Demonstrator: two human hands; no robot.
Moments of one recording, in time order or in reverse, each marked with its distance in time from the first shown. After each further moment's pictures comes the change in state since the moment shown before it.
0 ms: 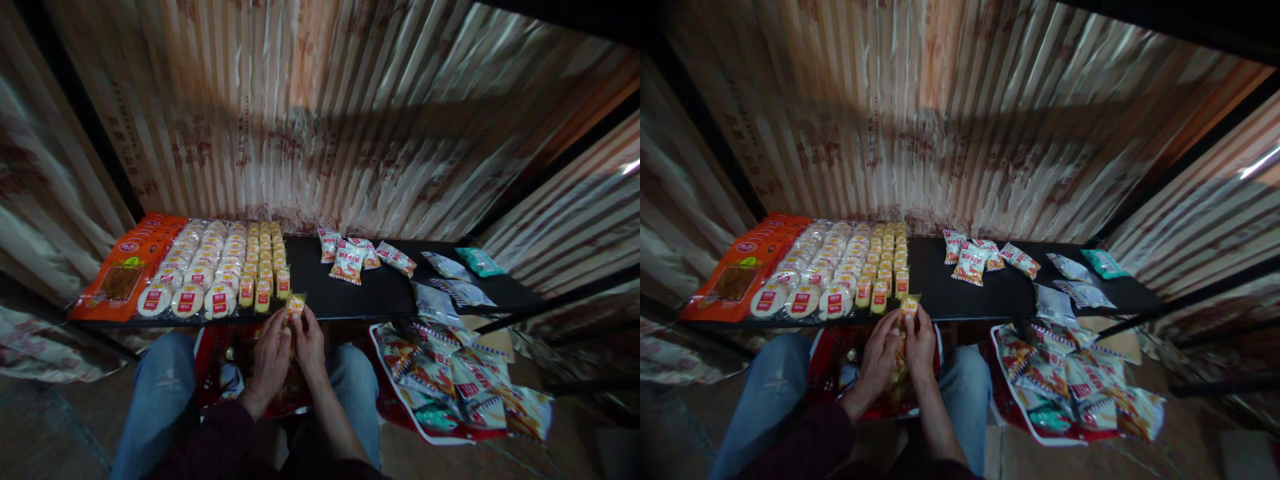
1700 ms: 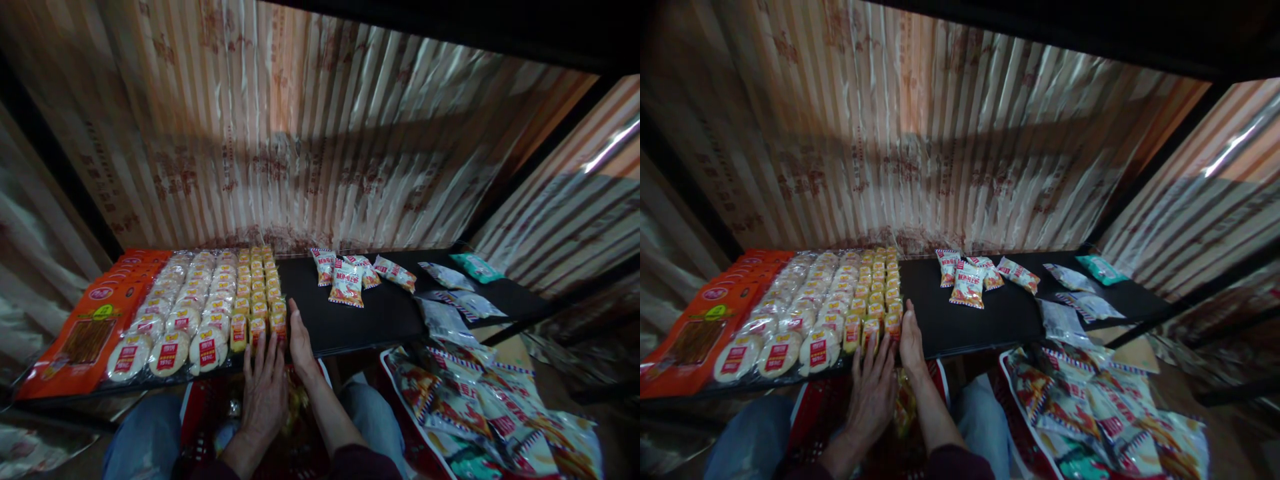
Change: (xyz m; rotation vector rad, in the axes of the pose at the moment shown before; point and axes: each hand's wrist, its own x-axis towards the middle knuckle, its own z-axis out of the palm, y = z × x) left_hand 0.031 -0.043 -0.006 1.137 0.091 0.698; right_hand 0.077 0.010 0.037 0.338 -0.075 0.193
